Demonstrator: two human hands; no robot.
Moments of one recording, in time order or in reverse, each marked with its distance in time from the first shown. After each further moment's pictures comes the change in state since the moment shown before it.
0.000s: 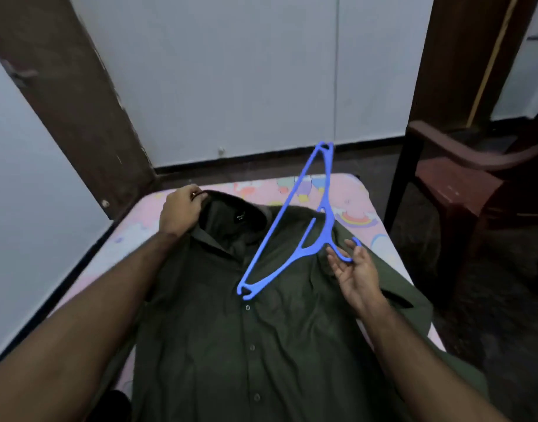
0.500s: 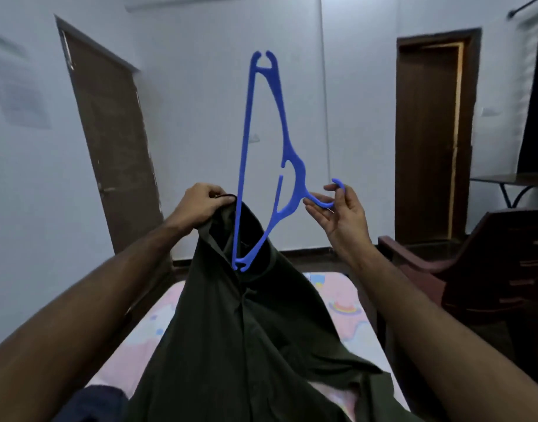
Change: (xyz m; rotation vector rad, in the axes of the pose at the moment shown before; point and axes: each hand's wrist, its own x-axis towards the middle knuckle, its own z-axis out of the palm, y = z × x) left_hand -0.068 0.201 -0.296 -0.233 -0.017 0.275; right_hand -0.216 -0.204 0.248 -0.143 -0.703 -0.470
